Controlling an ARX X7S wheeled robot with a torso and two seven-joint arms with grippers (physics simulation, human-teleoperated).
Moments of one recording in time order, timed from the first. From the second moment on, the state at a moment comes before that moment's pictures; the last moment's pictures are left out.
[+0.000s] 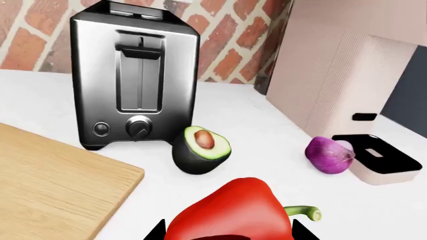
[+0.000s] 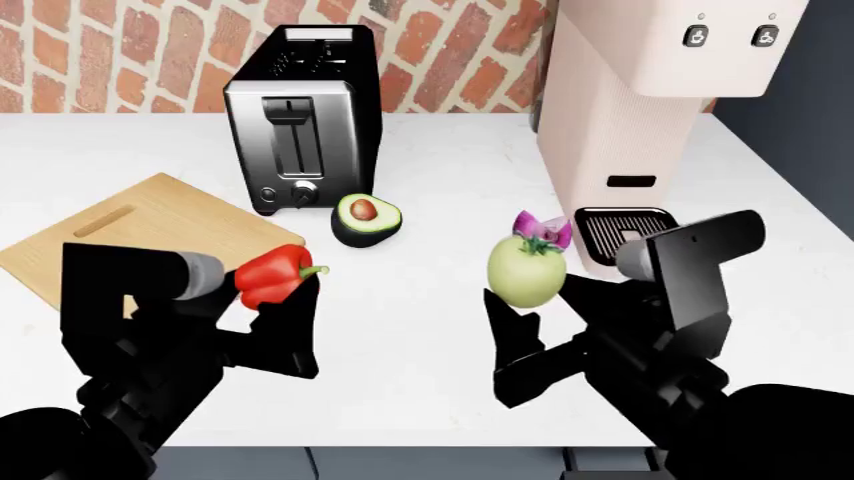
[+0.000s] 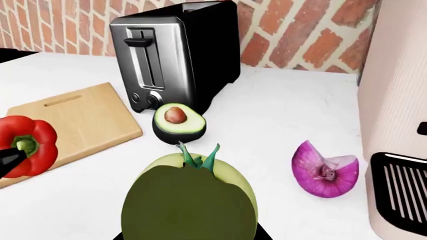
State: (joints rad) left arm -0.42 -0.55 -0.19 0.71 -1.43 -1.14 -0.58; right arm 0.61 0.62 -0.08 -0.69 1.60 1.11 0.73
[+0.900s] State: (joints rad) left arm -0.43 -0.56 -0.14 0.71 -1.39 -1.12 -0.54; right arm 0.65 0.62 -0.10 -0.67 1.58 1.08 0.71
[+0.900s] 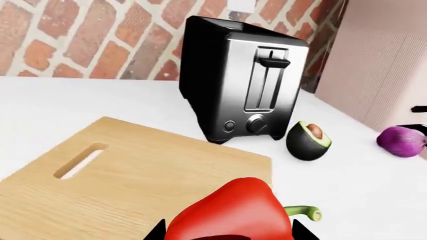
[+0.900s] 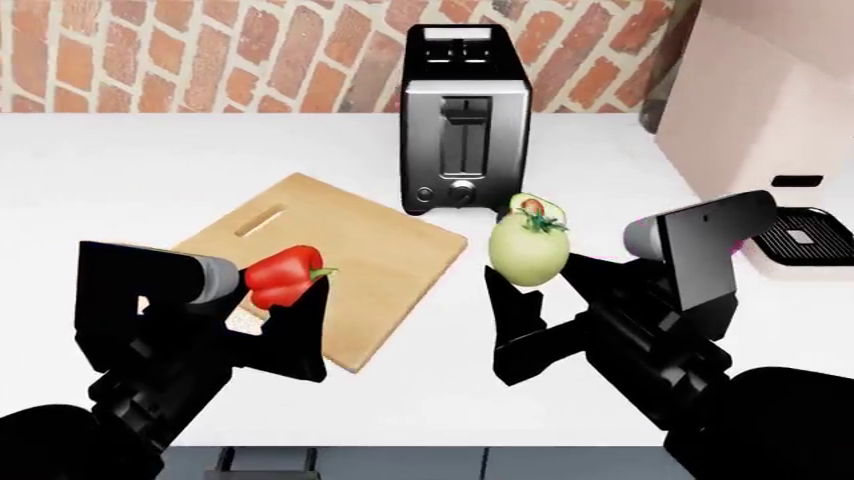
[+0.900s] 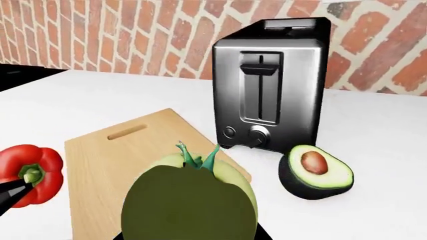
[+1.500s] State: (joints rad) left arm -0.43 -0.57 -0.13 0.73 -1.39 -1.11 -0.54; right arm 0.64 0.63 -0.09 -0.70 1.58 1.06 0.71
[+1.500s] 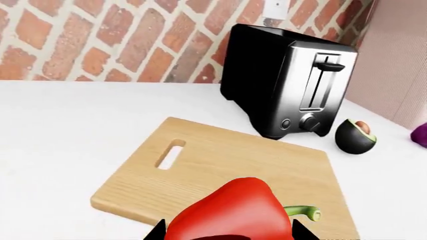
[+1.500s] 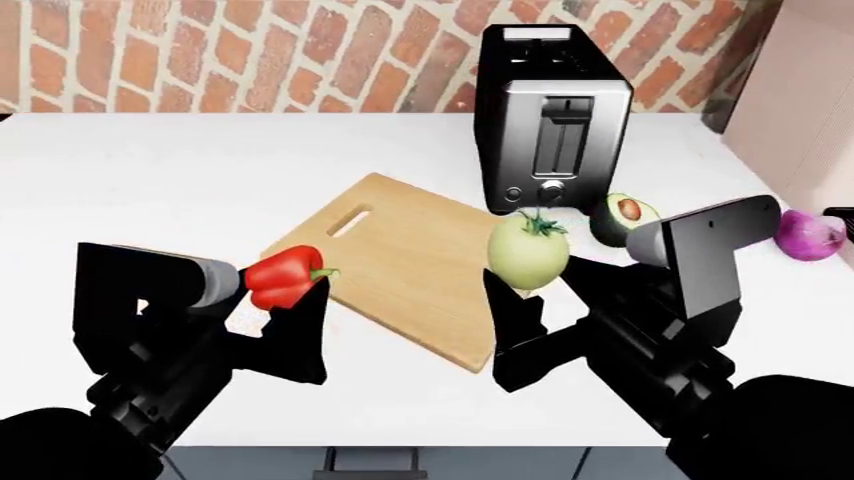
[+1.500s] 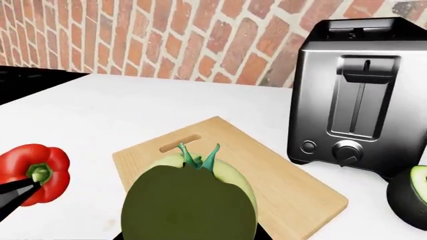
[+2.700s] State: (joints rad) left arm -0.44 -0.59 -0.08 0.71 -1.37 -1.09 -0.53; right arm 0.90 0.56 -0.32 -0.51 1.45 1.16 0.53
